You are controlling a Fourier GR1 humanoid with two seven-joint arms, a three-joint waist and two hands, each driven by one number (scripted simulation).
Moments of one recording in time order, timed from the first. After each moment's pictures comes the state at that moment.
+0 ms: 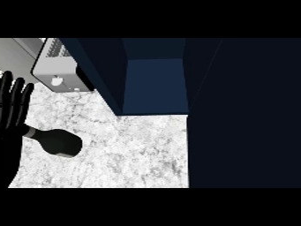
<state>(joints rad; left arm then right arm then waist) 0.02 0.11 0.00 -2.10 0.03 0.03 0.04 0.01 -0.09 -0.04 -2.10 0.00 -0.04 -0.01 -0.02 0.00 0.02</state>
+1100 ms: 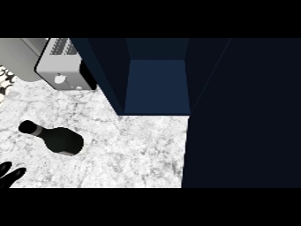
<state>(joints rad) 0.39 0.47 0.09 -2.27 0.99 -0.59 0.12 0.19 -0.14 0.13 -2.42 -0.15 0.11 0.28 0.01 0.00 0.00</state>
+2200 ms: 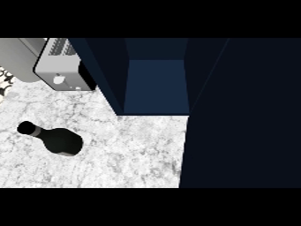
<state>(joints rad) 0.42 0.54 0.45 -2.24 1.36 -0.57 0.33 0.07 -0.12 0.17 -2.49 -0.08 0.04 0.50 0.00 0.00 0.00</state>
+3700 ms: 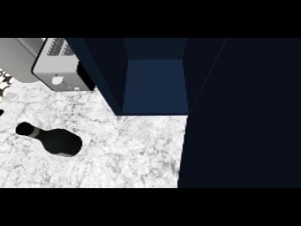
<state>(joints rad) 0.03 0.48 0.43 -1.61 1.05 -0.78 0.42 -0.04 -0.10 0.16 -2.49 -0.06 0.03 0.61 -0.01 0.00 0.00</state>
